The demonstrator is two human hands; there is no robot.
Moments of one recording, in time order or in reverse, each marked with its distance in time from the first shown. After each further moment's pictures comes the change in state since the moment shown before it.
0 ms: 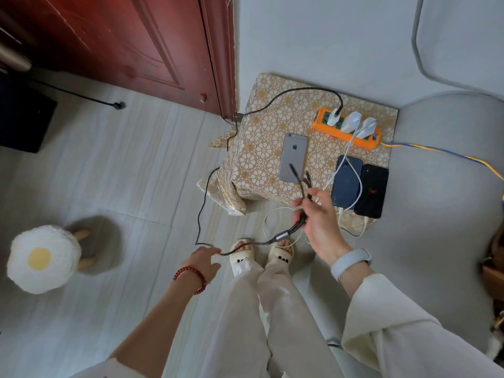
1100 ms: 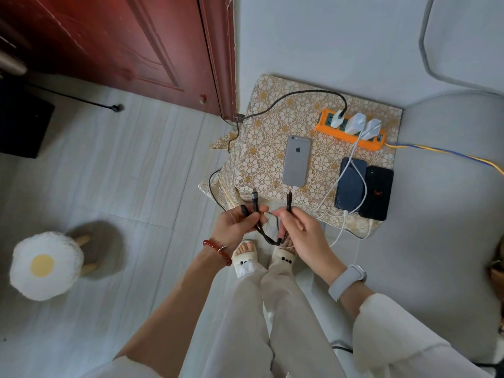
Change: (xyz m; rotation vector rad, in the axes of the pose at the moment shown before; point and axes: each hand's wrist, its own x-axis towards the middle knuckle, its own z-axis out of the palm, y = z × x) left_hand -0.019 0.096 -0.057 -1.117 0.022 0.397; right_hand -0.023 0.000 0.035 -0.572 -0.174 -0.151
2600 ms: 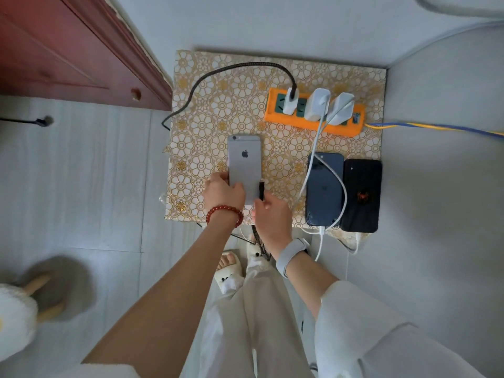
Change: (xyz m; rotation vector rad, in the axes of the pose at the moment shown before) left_hand 0.212 -0.044 0.098 0.760 0.475 -0.114; right_hand 0.154 0.103 -0.043 -0.107 0.302 0.194
